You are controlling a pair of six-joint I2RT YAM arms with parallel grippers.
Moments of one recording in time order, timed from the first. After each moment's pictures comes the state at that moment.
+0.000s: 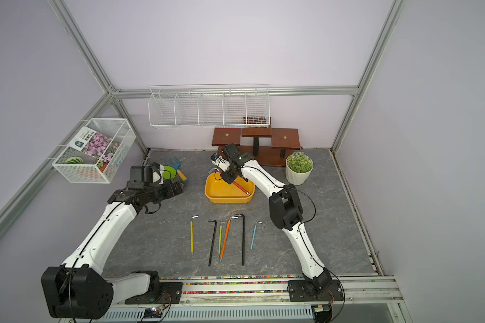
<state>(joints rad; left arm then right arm) -0.10 1.24 1.04 -0.61 0.27 -0.41 0.62 2.41 2.28 -0.86 -0.11 -0.34</state>
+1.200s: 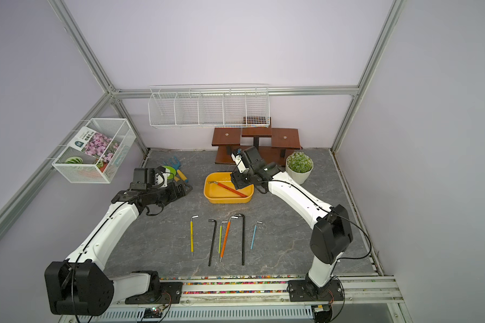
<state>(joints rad) -0.11 1.26 0.99 -0.60 0.43 -0.45 0.64 1.71 1.54 -0.68 -0.06 0.15</state>
